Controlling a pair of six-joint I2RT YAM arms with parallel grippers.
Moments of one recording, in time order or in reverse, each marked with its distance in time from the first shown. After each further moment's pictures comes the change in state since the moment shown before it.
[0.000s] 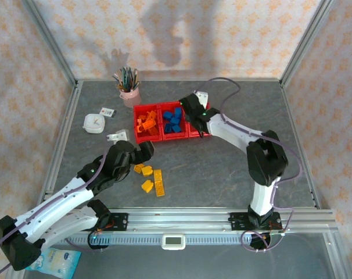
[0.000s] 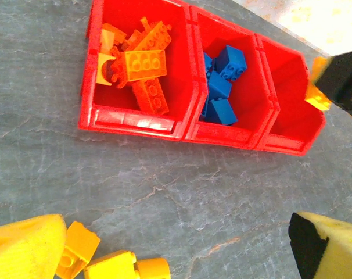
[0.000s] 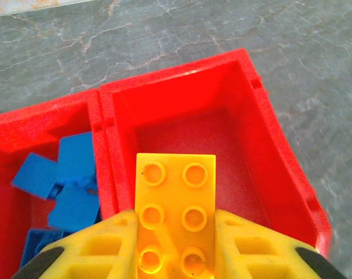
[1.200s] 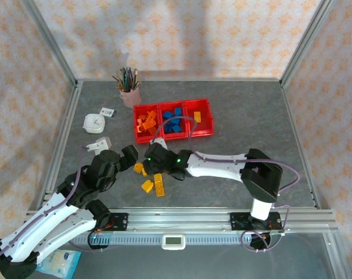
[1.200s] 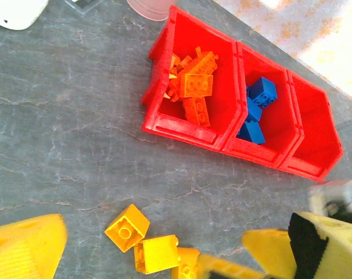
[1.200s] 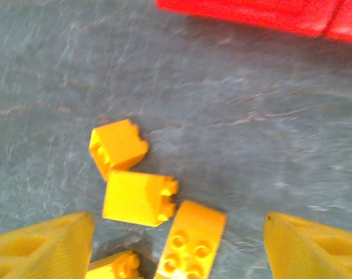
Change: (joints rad) left arm 0.000 -0.251 0.011 -0.301 -0.124 -0.115; right arm 0.536 -0.085 -0.234 0.087 -0.240 0.051
